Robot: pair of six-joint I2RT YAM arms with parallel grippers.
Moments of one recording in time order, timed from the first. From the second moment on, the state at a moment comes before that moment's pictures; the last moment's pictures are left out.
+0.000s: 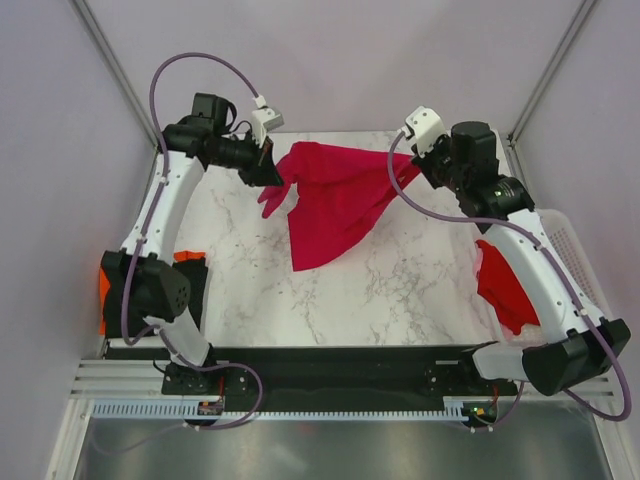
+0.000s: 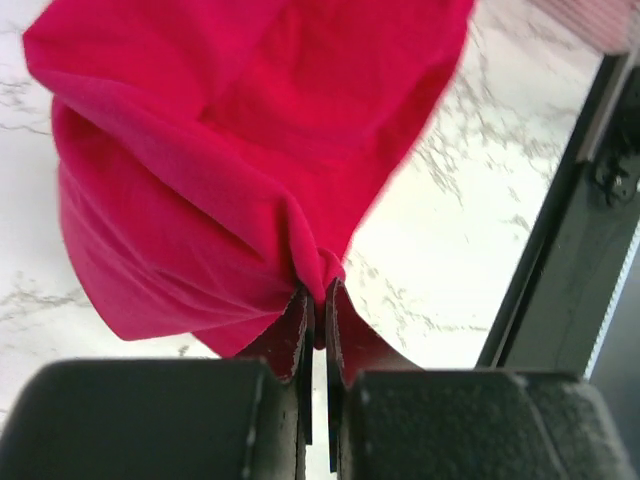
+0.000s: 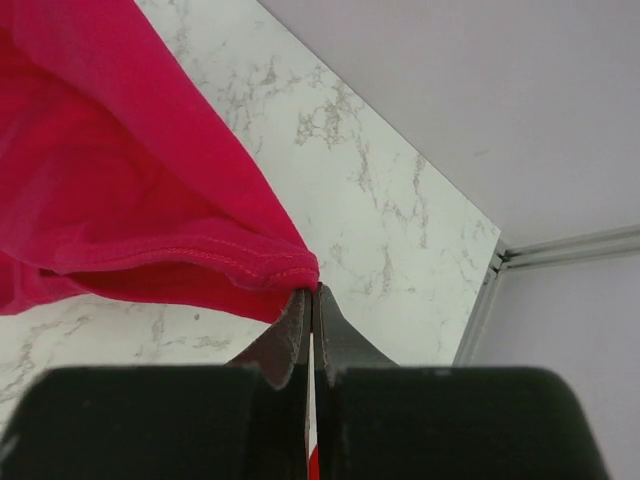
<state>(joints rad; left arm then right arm) -0.19 1.79 1.95 -1.07 0.79 0.47 0.33 1.33 1.45 -0.53 0.03 -0.51</state>
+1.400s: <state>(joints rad) -0.21 1.97 1.55 -1.01 0.42 0.56 0.27 1.77 1.42 -0.41 -0.08 -0.46</state>
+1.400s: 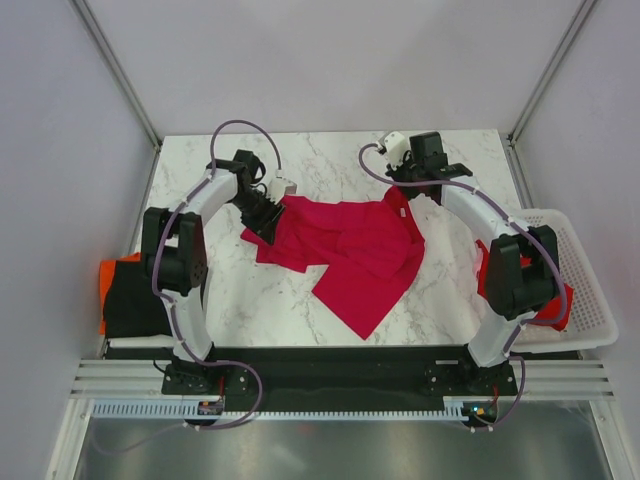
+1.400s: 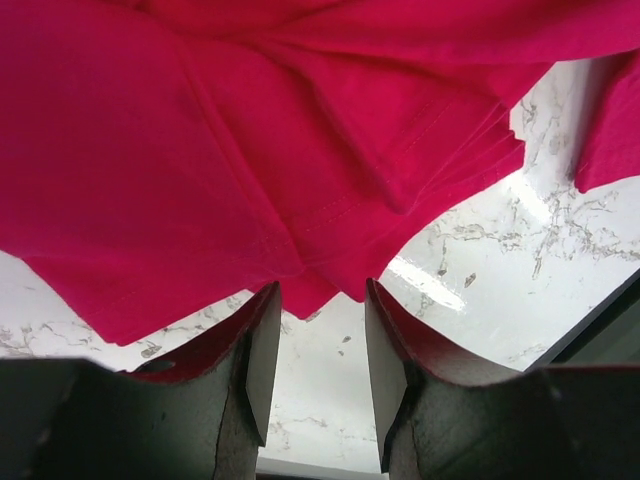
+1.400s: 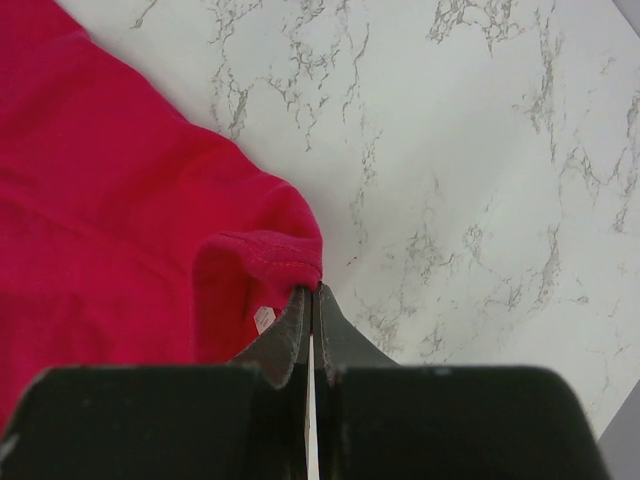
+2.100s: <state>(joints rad) -0.21 2.07 1.55 -0.93 0.39 0.51 0.27 1.76 1.41 -0.41 -0.08 -0.46</state>
